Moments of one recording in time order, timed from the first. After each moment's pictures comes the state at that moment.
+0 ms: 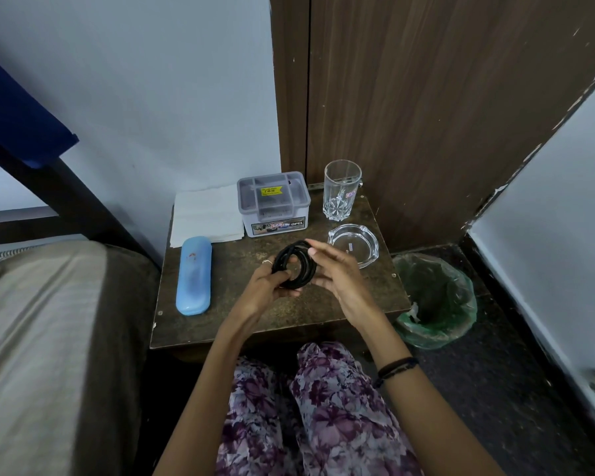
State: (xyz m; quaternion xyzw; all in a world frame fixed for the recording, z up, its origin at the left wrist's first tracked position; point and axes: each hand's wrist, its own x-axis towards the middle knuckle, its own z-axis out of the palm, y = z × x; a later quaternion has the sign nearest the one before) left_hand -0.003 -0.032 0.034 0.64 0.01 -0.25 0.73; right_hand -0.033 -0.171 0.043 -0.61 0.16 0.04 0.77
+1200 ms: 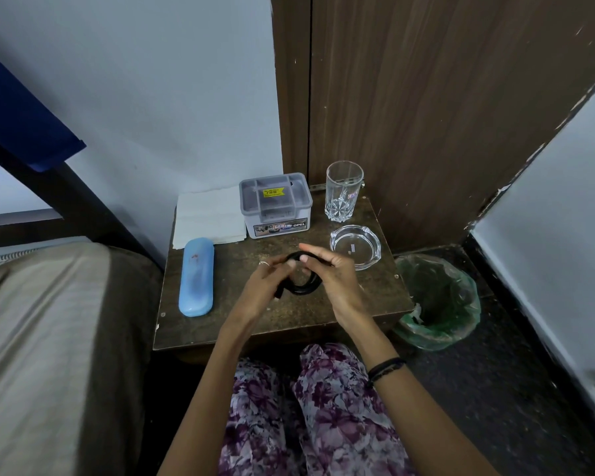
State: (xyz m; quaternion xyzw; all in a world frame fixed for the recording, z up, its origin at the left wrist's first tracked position) left_hand -0.004 -0.023 0.032 0.74 0.00 -0.22 0.64; right_hand -0.032 -0.158 0.035 -0.63 0.13 -0.04 0.76
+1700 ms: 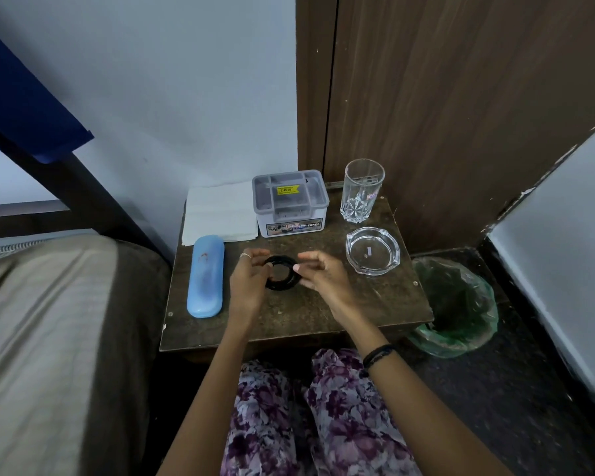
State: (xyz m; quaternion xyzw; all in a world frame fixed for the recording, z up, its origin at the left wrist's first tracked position) left_hand 0.019 -0.004 0.016 0.80 0.10 -0.06 0.60; right_hand 0.004 -0.139 0.007 -0.67 0.17 0.06 0.72
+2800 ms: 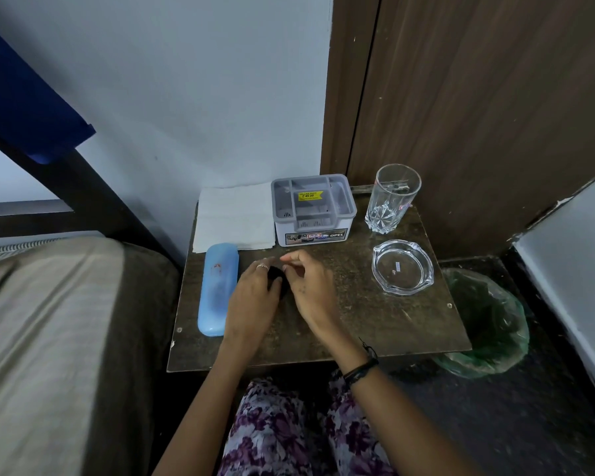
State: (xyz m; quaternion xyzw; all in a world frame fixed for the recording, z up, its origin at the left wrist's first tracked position) left_hand 0.040 0.021 -0.001 0.94 -0.03 -0.01 0.34; right_hand 0.039 -0.083 -0.011 -0.86 0.07 -0.06 0.50
